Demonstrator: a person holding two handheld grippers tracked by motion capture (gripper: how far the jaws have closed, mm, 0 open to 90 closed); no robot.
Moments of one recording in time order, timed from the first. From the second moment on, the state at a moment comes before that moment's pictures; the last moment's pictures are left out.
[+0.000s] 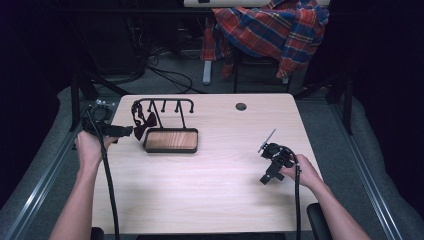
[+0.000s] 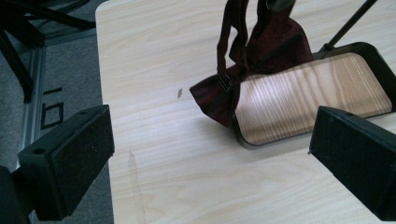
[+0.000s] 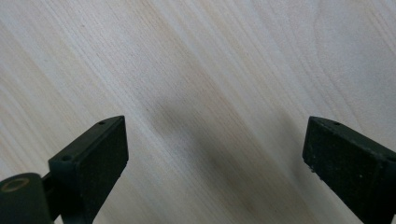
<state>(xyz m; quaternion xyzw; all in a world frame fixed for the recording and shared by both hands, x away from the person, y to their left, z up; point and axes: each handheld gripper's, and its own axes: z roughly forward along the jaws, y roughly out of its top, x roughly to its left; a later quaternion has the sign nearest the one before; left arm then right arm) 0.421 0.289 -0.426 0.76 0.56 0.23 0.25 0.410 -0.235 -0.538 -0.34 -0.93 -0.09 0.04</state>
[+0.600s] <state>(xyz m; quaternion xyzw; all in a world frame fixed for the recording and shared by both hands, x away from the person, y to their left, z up) 0.371 0.281 -0.442 0.77 0.55 0.21 0.24 0.410 -0.235 -0.537 -0.34 -0.94 -0.09 0.04</state>
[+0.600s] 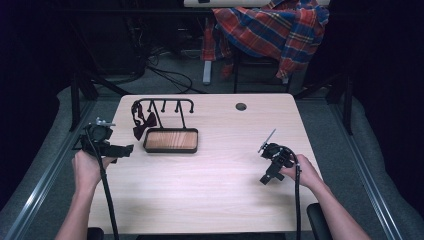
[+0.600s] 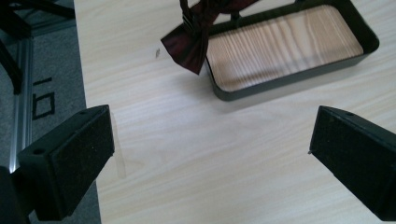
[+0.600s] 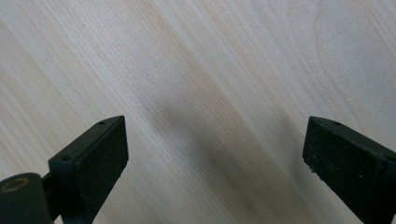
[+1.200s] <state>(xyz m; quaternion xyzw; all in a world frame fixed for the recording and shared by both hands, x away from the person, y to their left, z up) 0.340 0.283 -0.466 0.80 0.55 0.16 0.19 0.409 -0.234 -0.537 -0.34 -0.94 -0.08 0.03</state>
